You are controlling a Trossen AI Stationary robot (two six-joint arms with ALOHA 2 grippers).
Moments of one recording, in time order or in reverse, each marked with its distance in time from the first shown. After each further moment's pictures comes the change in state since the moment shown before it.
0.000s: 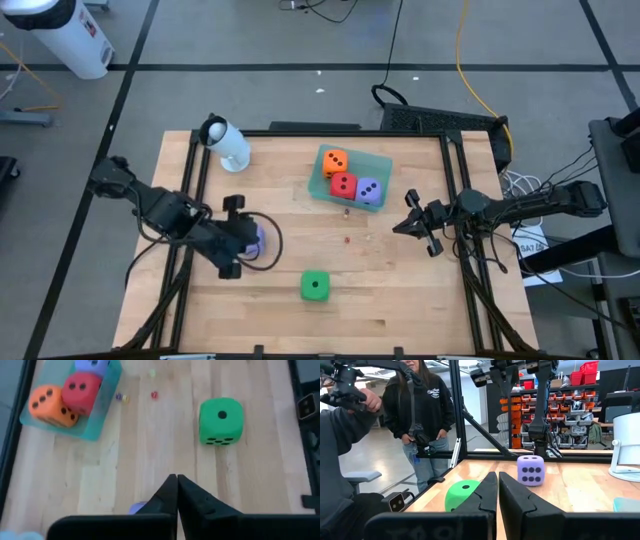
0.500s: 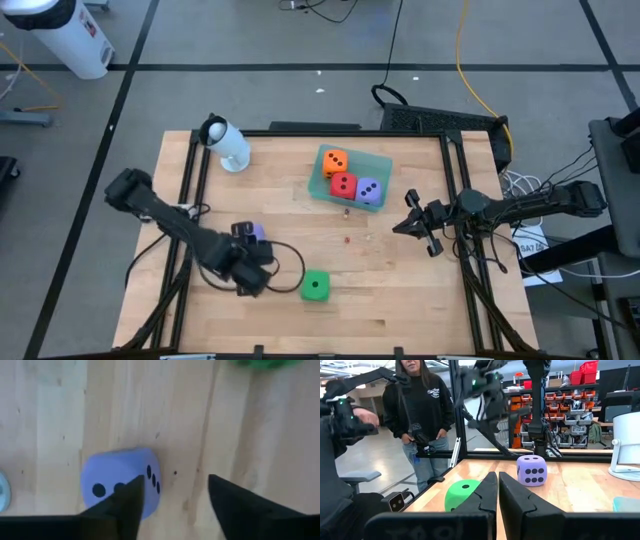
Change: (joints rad) left arm -0.039 0.224 -0.241 0.016 0.092 -0.256; right arm 0.000 0.000 0.000 -0.004 0.001 0.000
